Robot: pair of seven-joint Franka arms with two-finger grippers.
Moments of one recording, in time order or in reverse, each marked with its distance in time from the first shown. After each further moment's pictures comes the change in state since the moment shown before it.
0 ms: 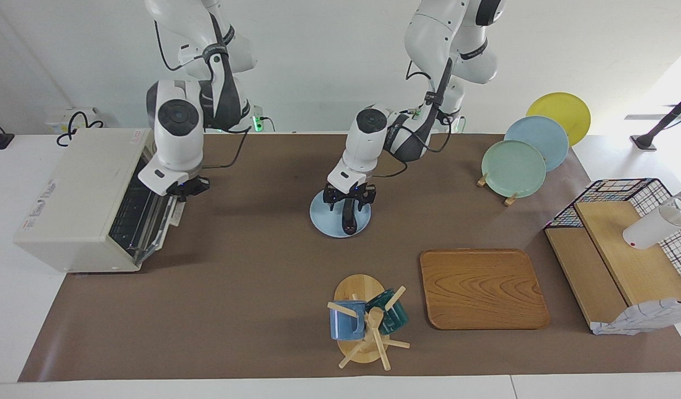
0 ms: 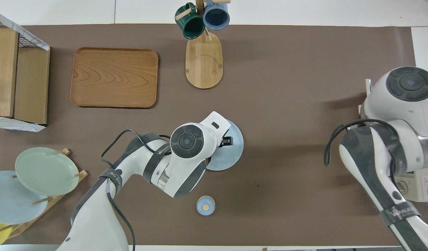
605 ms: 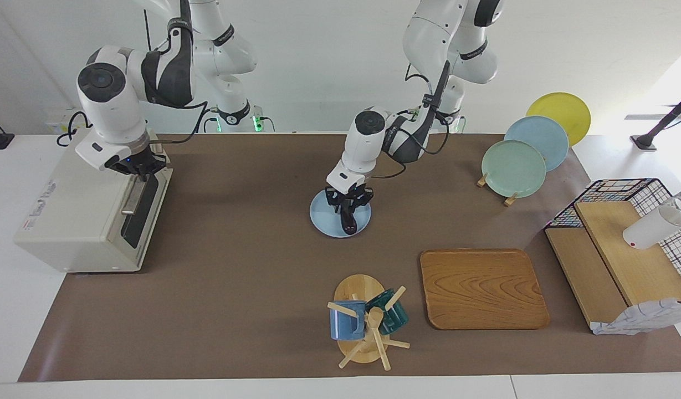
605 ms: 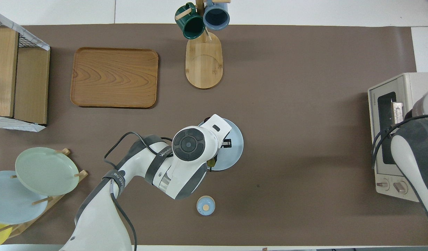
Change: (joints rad) left arm -0.010 0.008 0.000 -0.017 0.000 0.028 0.000; right arm -0.108 -0.065 -0.005 0.090 0.101 -0.150 -0.125
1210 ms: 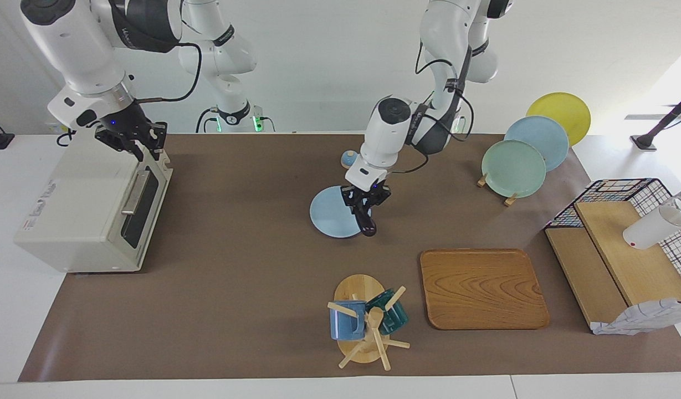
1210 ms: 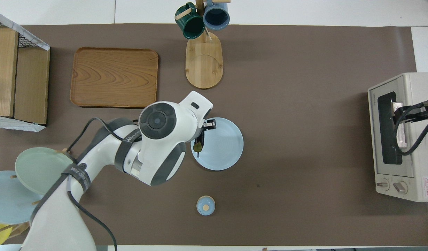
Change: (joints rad) left arm 0.126 -0.093 0.028 0.108 0.000 -0.194 0.064; right arm 0.011 0.028 0.009 0.255 0.172 -0.152 0.000
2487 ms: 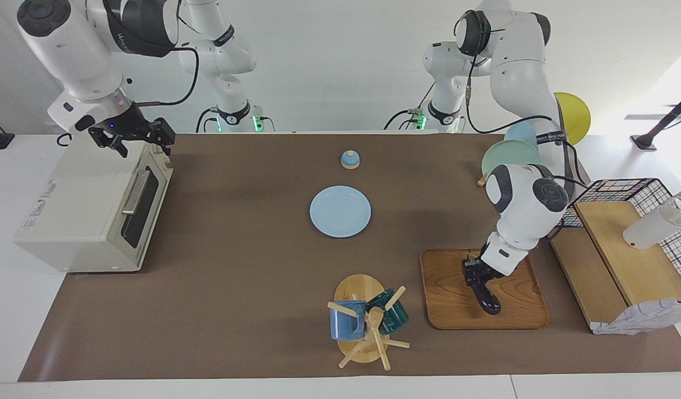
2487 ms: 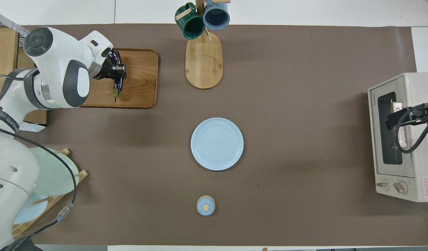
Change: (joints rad) left arm 0.455 0.333 0.001 0.334 0.000 -0.019 0.541; right arm -0.007 0.000 -0.012 -0.001 0.004 -0.040 0.024
